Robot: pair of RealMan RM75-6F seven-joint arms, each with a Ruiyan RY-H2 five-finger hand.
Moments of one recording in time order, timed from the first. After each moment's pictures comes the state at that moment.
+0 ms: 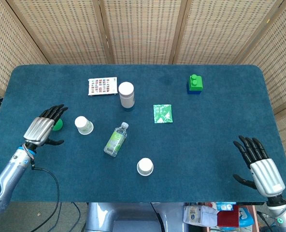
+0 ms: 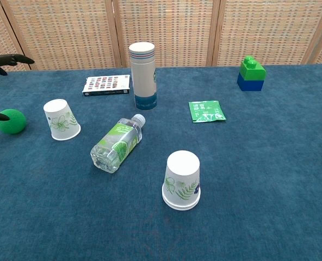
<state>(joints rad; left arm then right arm) -0.53 -1.26 -0.18 -1.41 1.36 0.94 -0.03 0.20 -1.15 -0.09 -1.48 -1.68 1.65 0.13</state>
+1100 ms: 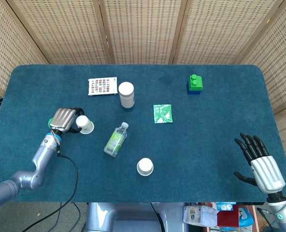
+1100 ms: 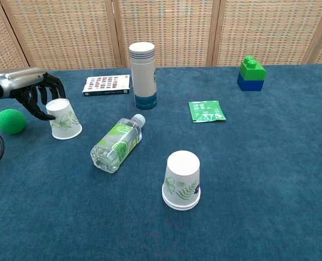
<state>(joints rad) -0.72 -1.53 -0.22 -1.14 1.12 0.82 0.14 0.18 -1.16 -0.03 -1.46 -1.69 1.59 0.15</state>
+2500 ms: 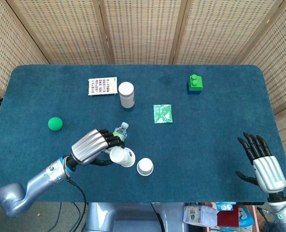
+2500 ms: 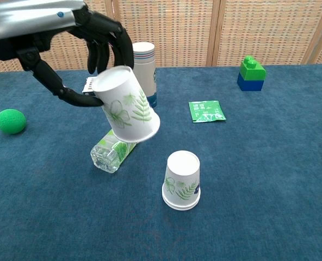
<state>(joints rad) -0.73 -1.22 -0.12 -1.77 1.74 1.06 -0.08 0.15 -1.17 0.01 -1.46 -1.67 1.58 0.14</state>
